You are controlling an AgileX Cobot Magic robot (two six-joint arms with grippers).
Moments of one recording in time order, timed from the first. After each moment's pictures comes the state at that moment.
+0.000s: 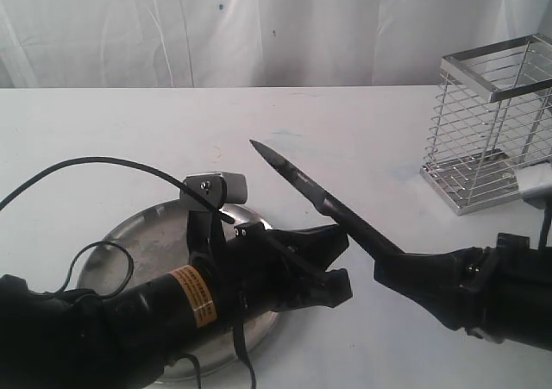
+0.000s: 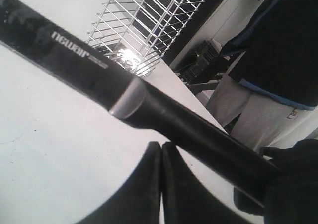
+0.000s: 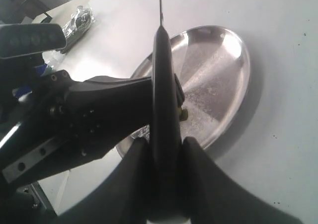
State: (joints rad) left arm -0.92 1.69 -0.59 -0.05 -0.91 -0.62; right arm 0.06 1.04 -0.26 1.68 0.87 -1.51
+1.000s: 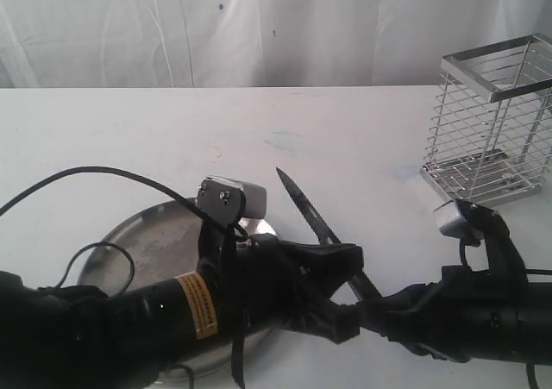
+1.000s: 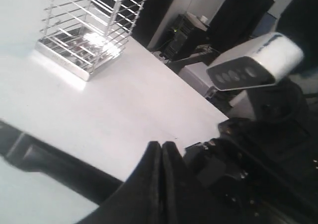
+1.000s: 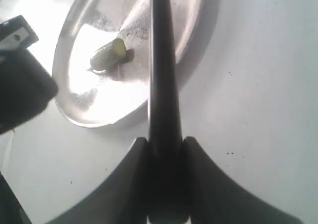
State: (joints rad) left arm -0.92 1.69 -0.59 0.10 -0.89 -0.59; right arm 0.19 1.35 -0.29 1.73 0.72 -1.63
